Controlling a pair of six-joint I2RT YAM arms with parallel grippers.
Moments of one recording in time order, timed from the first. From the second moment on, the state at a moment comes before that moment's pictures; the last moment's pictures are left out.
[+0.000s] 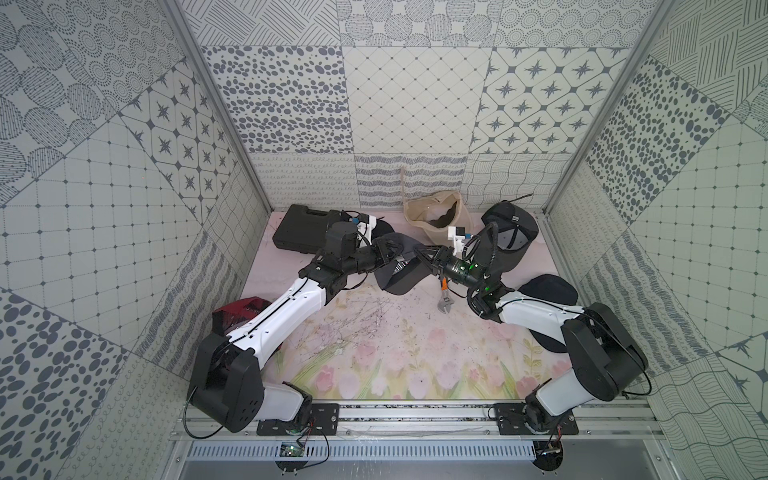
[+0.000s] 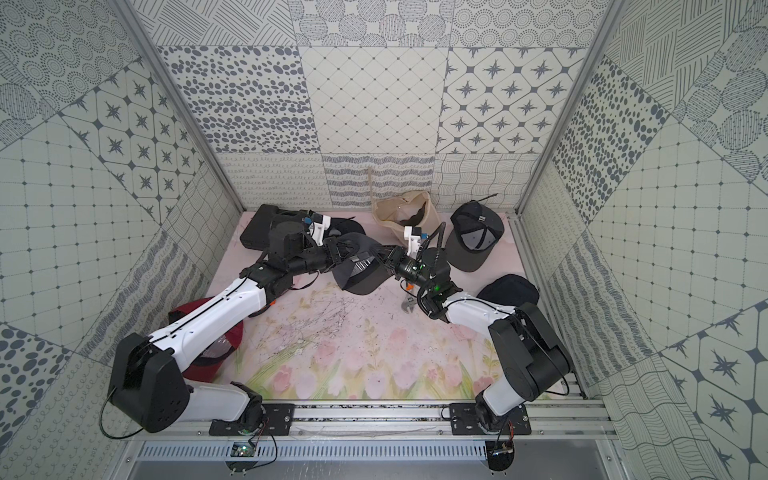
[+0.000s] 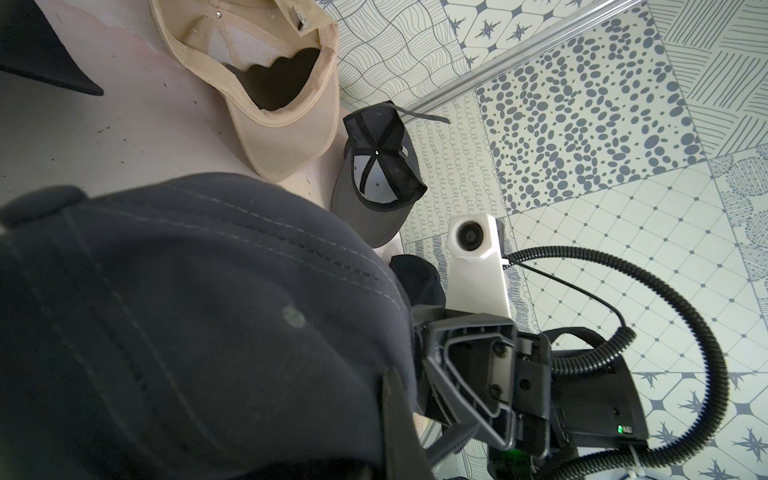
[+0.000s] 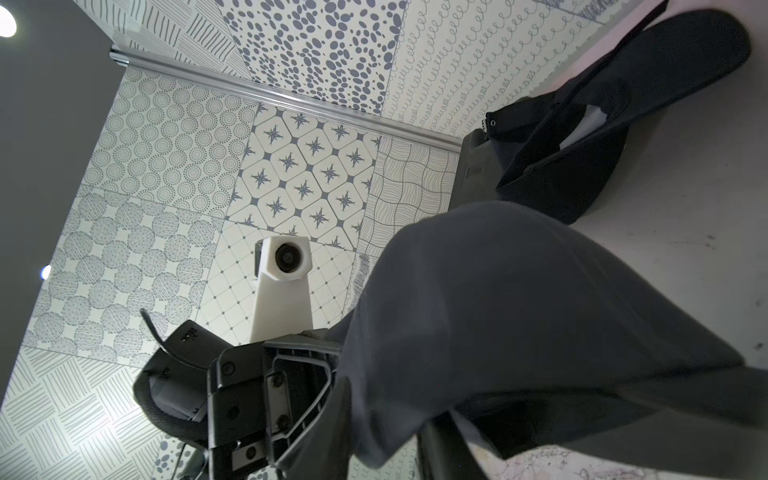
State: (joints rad) left arm -0.47 1.38 1.06 -0.04 0.52 -0.86; right arm 0.54 1.57 0.79 0.84 -0.46 1.33
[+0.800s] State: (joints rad) left arm -0.48 1.37 1.22 -0.27 0.38 -0.28; right arm 0.40 1.50 1.02 0.36 -0.73 0.84
